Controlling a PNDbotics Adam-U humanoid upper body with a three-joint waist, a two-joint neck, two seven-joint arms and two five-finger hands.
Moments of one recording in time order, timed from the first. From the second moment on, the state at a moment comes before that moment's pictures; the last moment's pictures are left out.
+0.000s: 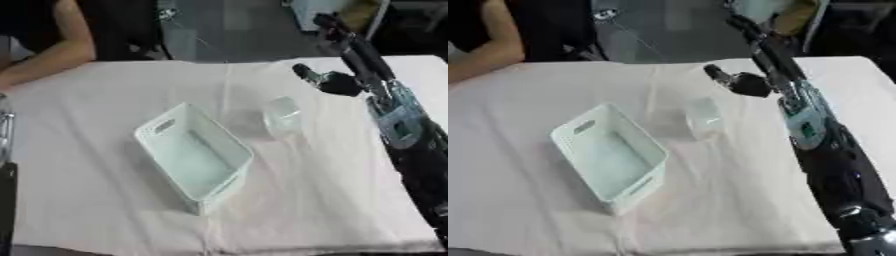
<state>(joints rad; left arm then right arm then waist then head) -0.46 0.32 0.02 -1.99 -0.09 -0.36 0.32 -0.66 -0.33 0.04 -1.22 0.70 -0.29 0.05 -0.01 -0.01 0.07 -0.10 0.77</state>
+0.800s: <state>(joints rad) -0.46 0.32 0.02 -1.99 -0.09 -0.36 0.31 -0.67 -0.28 0.07 -1.17 0.74 -0.32 0.07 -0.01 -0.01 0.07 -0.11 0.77</state>
